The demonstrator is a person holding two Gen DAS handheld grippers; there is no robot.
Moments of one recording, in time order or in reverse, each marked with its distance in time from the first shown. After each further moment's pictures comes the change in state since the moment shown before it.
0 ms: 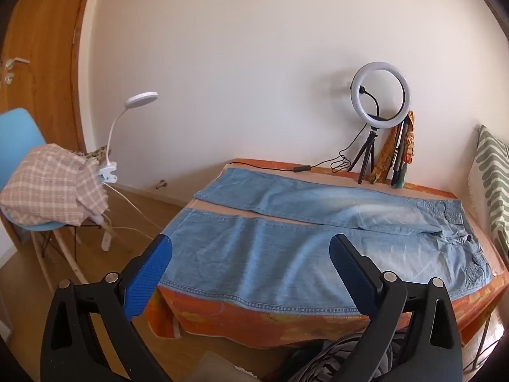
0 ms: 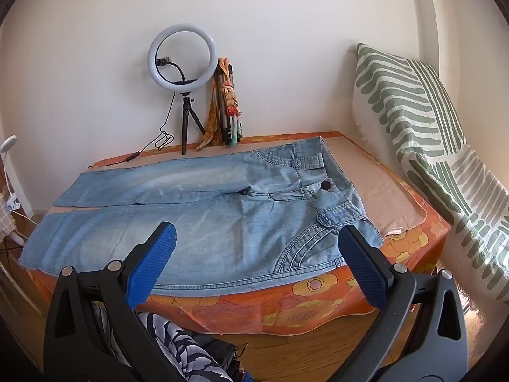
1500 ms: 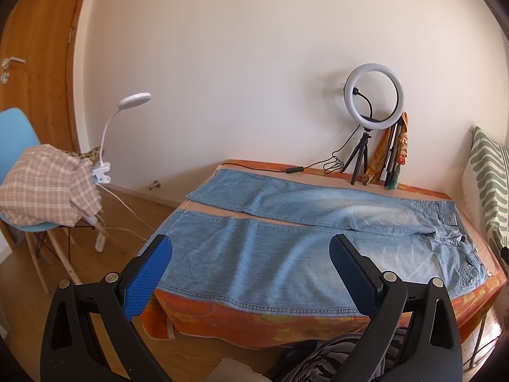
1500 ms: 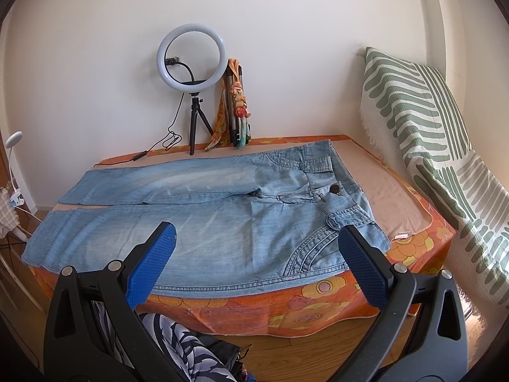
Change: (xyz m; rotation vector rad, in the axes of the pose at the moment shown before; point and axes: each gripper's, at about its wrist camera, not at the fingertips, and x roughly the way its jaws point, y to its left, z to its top) left arm -0.002 -0.004 0.003 0.015 -0.017 -0.023; right arm 0.000 0.008 0.000 -0.002 -0.001 0.010
